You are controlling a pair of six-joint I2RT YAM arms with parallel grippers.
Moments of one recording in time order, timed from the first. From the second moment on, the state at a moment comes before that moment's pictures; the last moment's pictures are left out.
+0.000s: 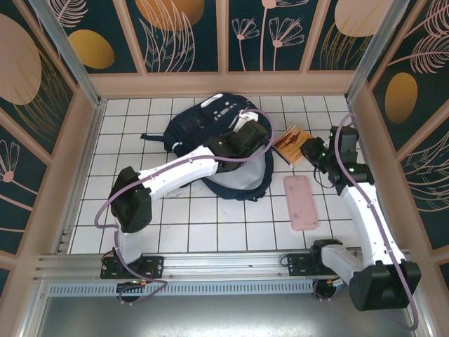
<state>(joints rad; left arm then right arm) -0.95 1.92 1.70 -0.51 -0.73 -0.26 0.07 0.99 0.93 -0.58 -0.22 0.78</state>
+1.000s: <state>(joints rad) -0.95 1.77 1.70 -0.43 -0.73 -0.18 0.43 1.49 0.75 0.34 -0.27 1.20</state>
